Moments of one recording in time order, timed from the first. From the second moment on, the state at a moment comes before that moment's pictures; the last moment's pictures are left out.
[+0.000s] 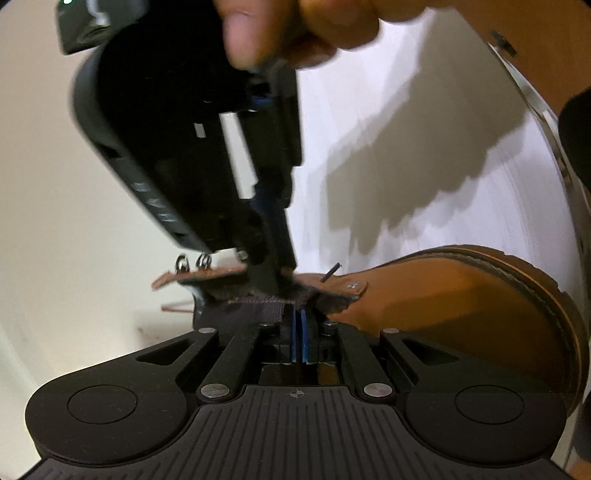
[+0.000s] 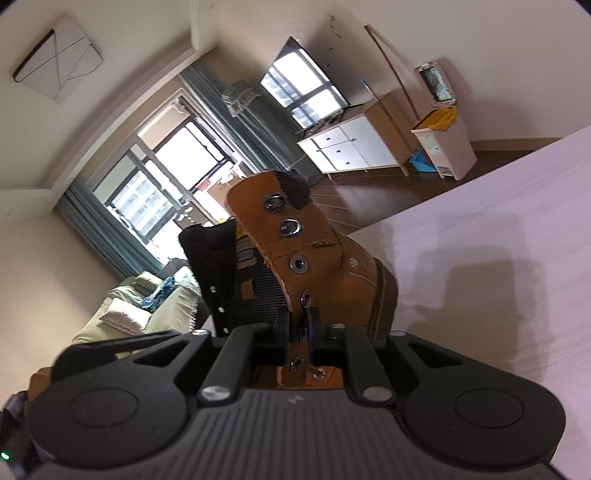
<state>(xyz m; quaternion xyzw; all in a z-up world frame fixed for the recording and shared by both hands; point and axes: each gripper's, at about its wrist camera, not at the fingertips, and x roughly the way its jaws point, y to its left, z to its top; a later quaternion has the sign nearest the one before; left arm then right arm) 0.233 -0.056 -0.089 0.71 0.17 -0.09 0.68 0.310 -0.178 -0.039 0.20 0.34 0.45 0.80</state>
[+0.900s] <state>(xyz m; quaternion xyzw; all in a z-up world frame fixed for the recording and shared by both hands) 0.244 -0.072 -0.068 0.67 0.16 -0.10 0.72 0.250 -0.140 -0.041 -0.17 0.21 0.49 0.83</state>
